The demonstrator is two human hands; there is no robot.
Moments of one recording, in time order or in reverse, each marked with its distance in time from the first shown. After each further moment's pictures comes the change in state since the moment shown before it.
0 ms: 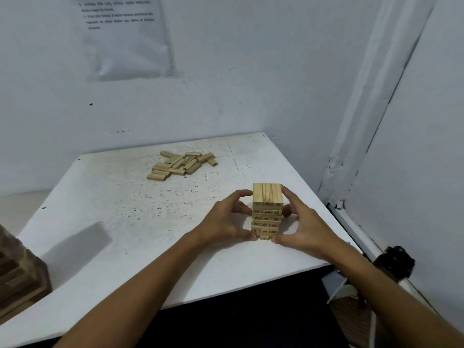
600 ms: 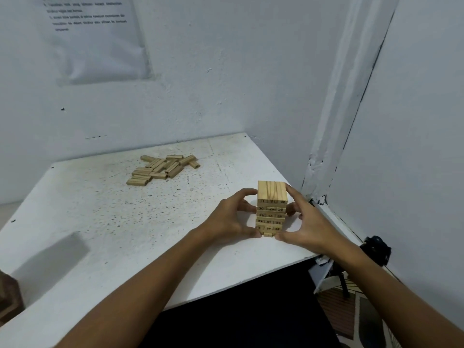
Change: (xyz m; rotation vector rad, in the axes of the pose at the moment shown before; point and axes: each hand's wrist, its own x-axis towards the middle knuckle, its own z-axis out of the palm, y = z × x) left_hand 0.023 0.019 0.028 -0.002 -0.084 0.068; right_hand -0.020 0.020 -0.025 0.000 0.068 0.098
